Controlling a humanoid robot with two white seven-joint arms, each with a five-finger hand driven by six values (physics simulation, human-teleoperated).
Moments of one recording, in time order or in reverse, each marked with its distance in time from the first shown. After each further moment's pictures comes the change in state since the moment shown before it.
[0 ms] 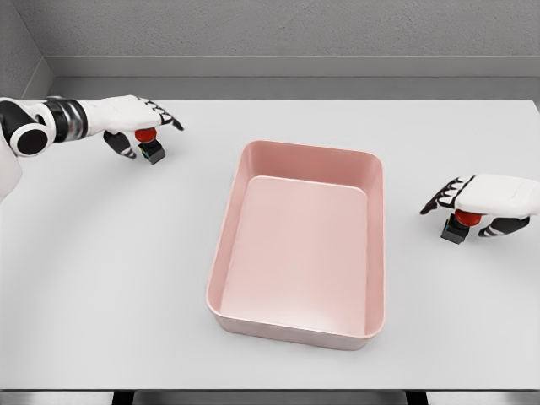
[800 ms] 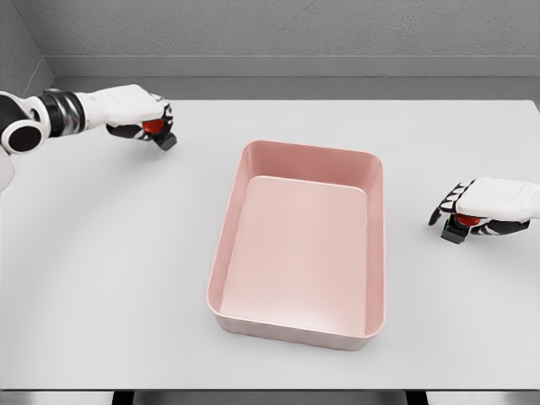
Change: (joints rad) left arm 0.014 0.053 0.001 -0.146 0.059 -0.001 0.012; right arm 0.005 -0.009 0.005 -0.009 0.000 0.000 0.000
